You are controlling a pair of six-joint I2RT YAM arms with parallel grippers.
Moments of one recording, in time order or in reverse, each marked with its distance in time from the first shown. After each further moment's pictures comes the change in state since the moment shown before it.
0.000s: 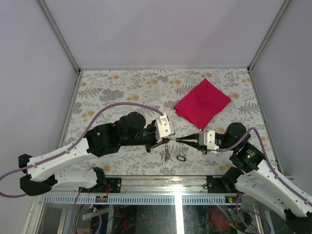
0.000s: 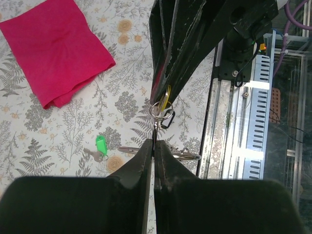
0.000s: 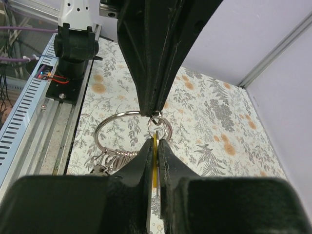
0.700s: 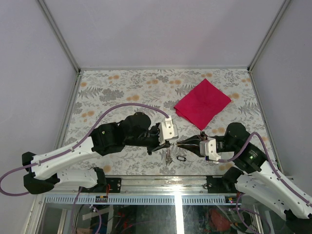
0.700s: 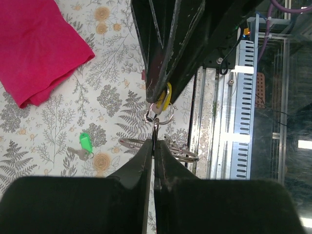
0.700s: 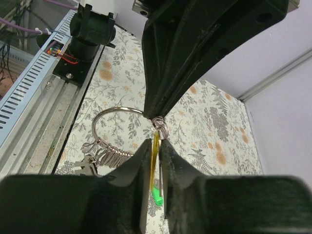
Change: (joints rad) left arm -0.002 0.047 0.019 -0.048 0.080 0.002; right arm 0.000 -0.021 0.023 -0.141 -0.090 -0.230
